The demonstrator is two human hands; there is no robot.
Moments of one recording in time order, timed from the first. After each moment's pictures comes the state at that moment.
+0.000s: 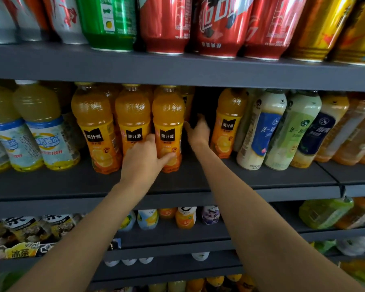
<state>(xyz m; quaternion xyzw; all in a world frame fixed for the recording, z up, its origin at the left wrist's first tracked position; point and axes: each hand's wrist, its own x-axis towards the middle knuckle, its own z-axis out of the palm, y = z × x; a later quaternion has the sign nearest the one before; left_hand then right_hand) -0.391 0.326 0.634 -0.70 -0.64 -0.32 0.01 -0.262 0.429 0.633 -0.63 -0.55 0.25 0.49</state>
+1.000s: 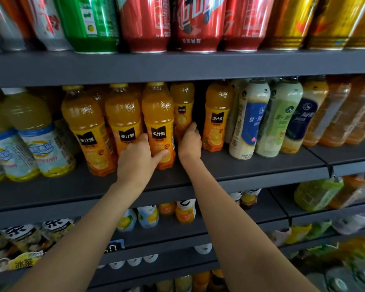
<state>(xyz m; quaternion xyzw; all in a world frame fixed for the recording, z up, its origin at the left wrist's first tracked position) -0.393 0.323 0.630 -0.71 -0.63 -0.32 0.02 -0.272 0.400 0.604 -0.71 -0.56 0.11 0.42</state>
